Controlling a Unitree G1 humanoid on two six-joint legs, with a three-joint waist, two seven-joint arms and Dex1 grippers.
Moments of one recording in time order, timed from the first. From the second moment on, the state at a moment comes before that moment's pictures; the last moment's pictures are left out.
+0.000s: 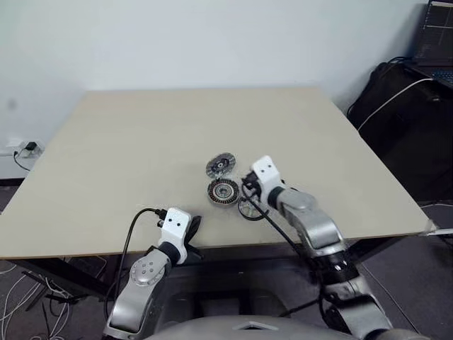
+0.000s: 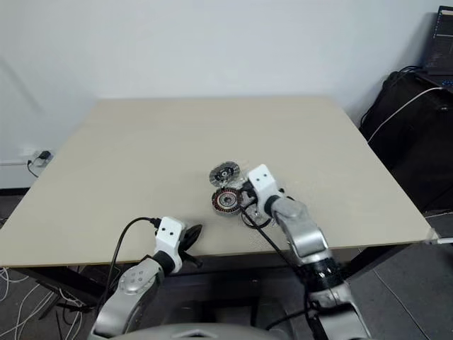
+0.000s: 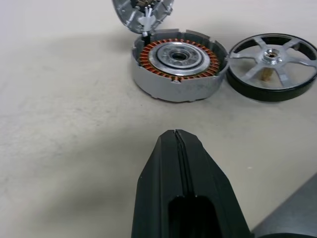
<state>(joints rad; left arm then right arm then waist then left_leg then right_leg) 0.27 0.16 -0.23 -0.28 -0.04 0.31 -0.31 -0.22 -0.27 0.12 -0.13 0.04 0.71 0.41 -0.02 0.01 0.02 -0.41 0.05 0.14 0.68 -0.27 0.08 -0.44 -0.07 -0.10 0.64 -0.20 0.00</state>
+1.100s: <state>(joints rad) 0.28 0.19 -0.24 -0.24 -0.05 0.32 -0.35 -0.33 0.11 -0.77 -0.07 0.48 1.52 0.19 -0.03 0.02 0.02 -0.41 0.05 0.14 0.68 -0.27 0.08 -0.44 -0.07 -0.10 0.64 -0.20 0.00</state>
